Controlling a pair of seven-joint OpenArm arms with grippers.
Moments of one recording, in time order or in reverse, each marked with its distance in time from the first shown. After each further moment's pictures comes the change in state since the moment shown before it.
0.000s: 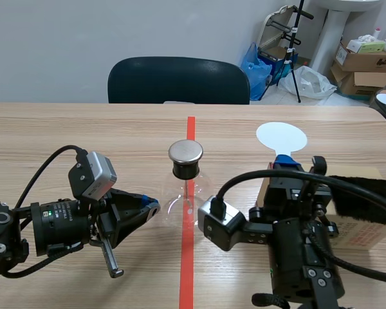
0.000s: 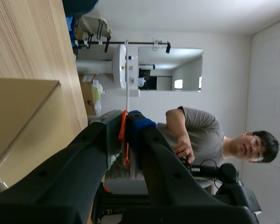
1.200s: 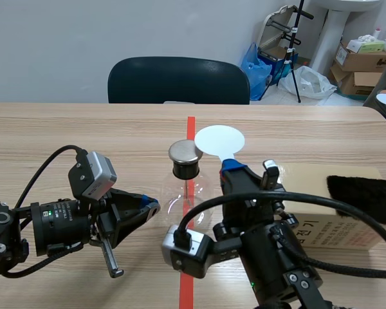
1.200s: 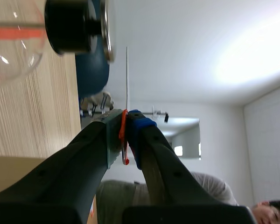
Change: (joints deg) left arm 0.0 0.0 0.0 0.0 0.0 0.0 0.0; right arm 0.0 0.0 0.0 0.0 0.0 0.0 22.3
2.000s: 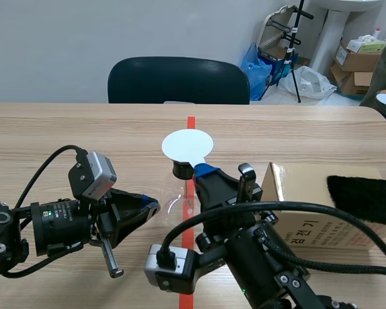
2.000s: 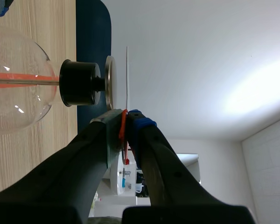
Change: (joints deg) left arm 0.0 0.0 0.0 0.0 0.0 0.0 0.0; right arm 0.6 0.0 0.0 0.0 0.0 0.0 10.2
